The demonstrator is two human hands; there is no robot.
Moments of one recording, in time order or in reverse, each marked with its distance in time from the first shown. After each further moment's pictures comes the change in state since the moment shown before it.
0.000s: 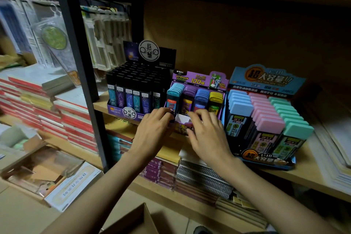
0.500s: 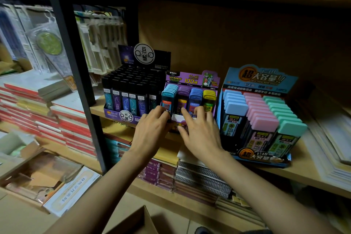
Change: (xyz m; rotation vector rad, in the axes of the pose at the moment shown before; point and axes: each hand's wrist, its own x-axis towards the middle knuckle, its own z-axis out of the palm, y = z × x) left_hand 0.009 0.004 -0.001 0.071 -0.035 -0.050; right_hand 0.015 -0.004 0.011 -0.092 -0.038 0.129
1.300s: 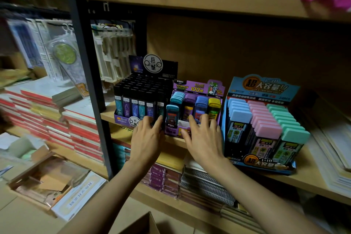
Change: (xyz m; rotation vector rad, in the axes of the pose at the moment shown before) left_hand -0.020 -0.022 0.011 0.027 -0.005 -0.272; right_hand 0.000 -0.012 0.002 -0.067 0.037 0.068
